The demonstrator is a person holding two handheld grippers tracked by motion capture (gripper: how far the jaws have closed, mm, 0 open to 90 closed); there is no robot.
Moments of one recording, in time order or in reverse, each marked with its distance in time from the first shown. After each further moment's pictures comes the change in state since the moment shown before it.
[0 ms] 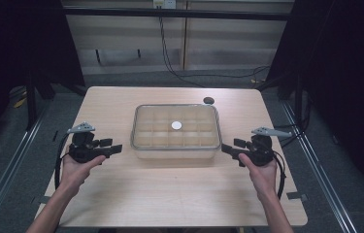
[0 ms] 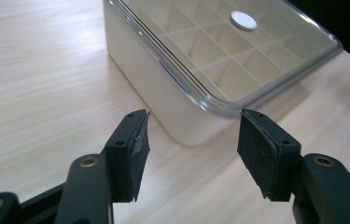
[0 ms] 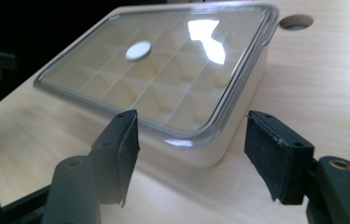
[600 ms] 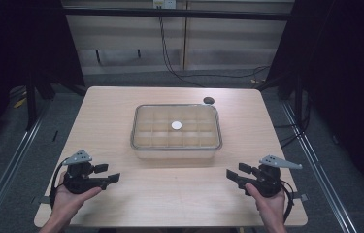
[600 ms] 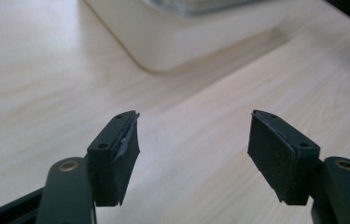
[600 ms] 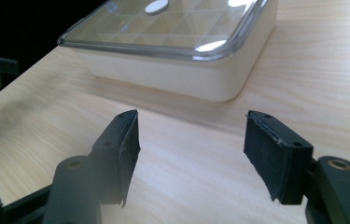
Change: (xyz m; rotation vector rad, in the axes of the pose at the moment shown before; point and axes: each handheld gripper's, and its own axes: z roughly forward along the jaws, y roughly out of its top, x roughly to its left) left arm -0.031 -0.062 -0.020 0.071 -0.004 0.018; right arm 0.018 -0.063 -0.037 -0.019 0.001 0.018
